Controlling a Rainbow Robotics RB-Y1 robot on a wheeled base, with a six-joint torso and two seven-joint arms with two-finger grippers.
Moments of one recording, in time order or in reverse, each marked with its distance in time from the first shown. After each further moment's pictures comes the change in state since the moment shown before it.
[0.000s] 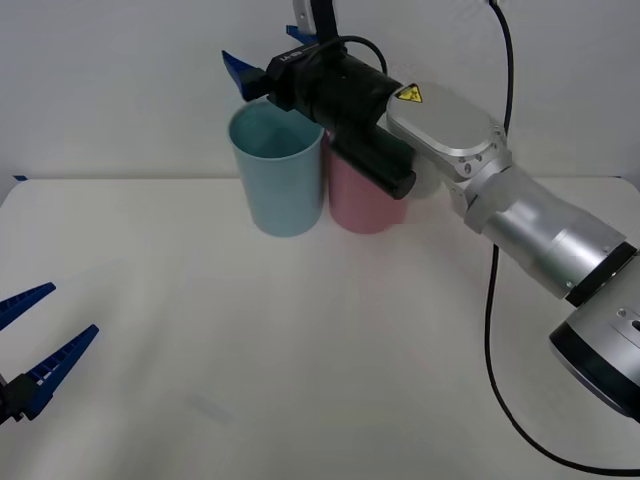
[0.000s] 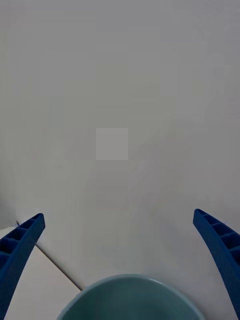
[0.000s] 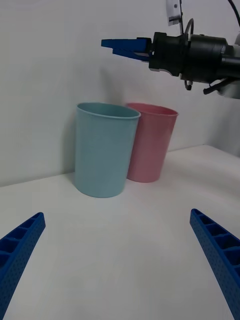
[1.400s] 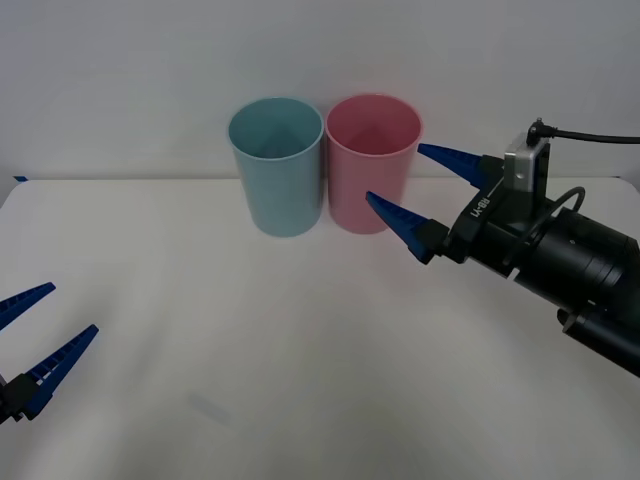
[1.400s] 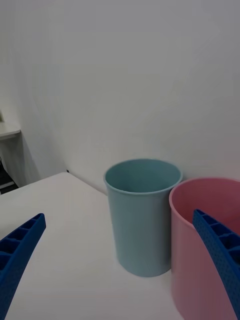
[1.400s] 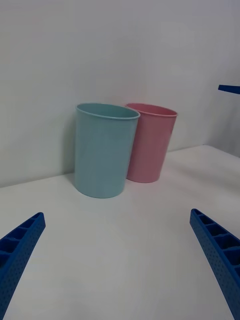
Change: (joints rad) right arm 0.942 -0.495 -0.389 -0.917 -0.009 -0.288 0.008; left arm 0.000 0.000 0.000 0.000 0.000 0.000 0.000
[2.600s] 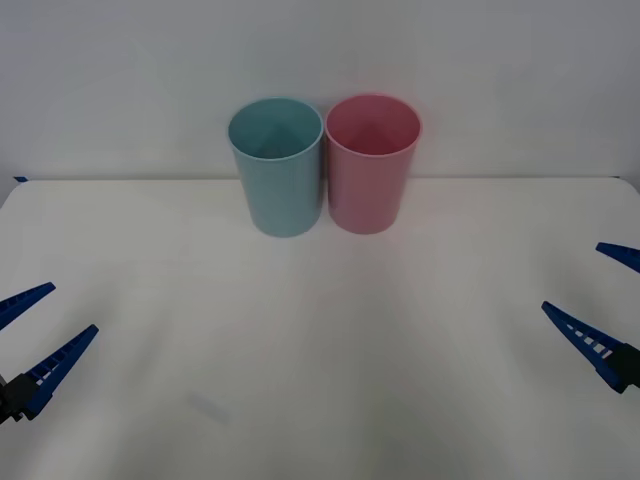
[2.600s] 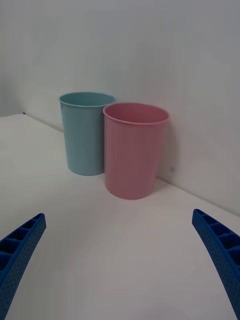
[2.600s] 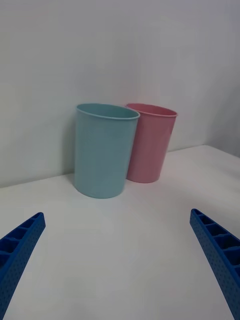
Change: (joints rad) right arm 0.587 0.277 -0.722 -0.001 0.088 -0.594 0.171; left arm 0.000 0.000 0.000 0.000 0.000 0.000 0.000
